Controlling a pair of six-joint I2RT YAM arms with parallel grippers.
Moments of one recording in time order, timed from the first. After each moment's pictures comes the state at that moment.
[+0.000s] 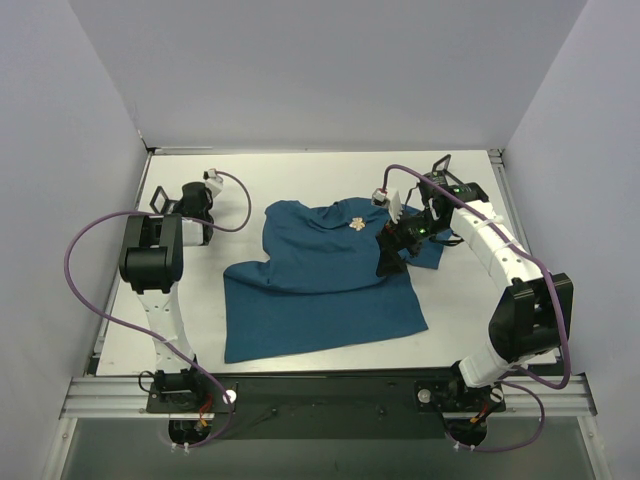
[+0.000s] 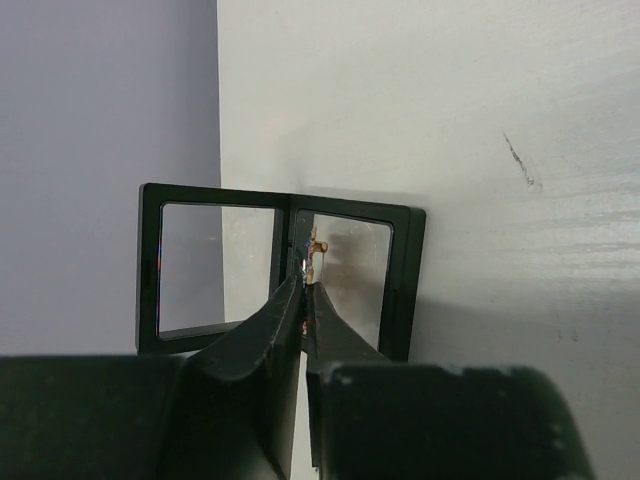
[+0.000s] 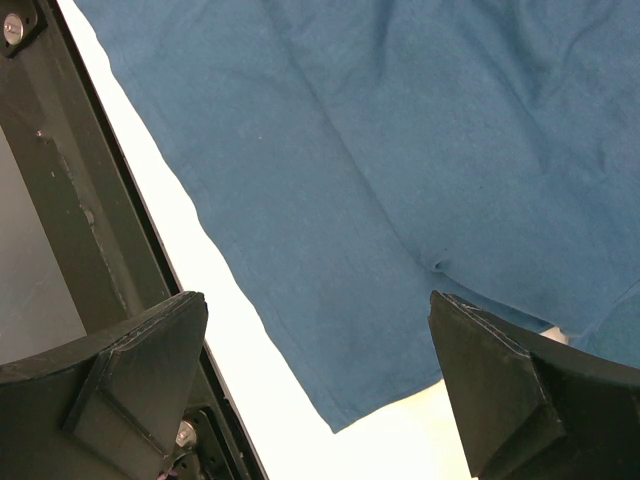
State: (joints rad) left arm 0.01 2.14 1.14 0.56 -0.51 0.75; right arm 0.25 1.57 1.32 -1.05 -0.72 -0.66
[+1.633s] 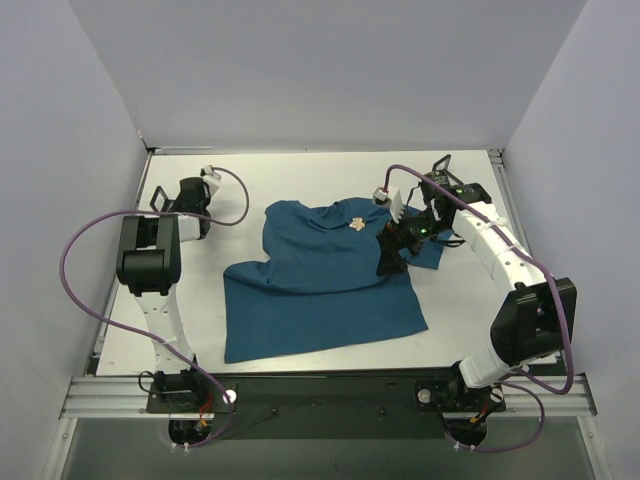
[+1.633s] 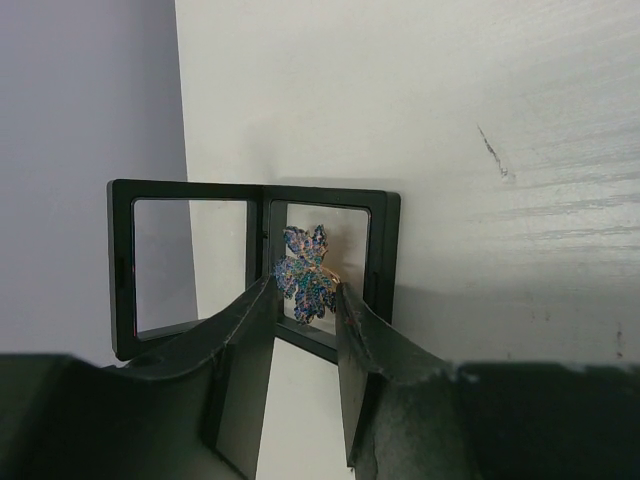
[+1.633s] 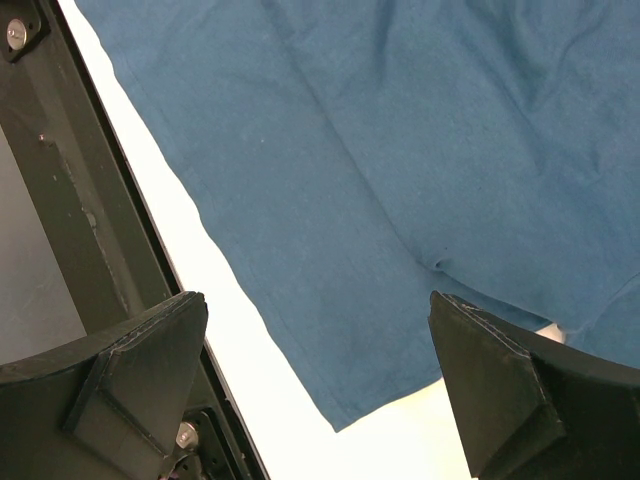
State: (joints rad) left arm 0.02 2.11 1.19 0.38 -0.46 0.66; right arm 0.25 1.54 1.32 -1.05 -0.71 -0.65
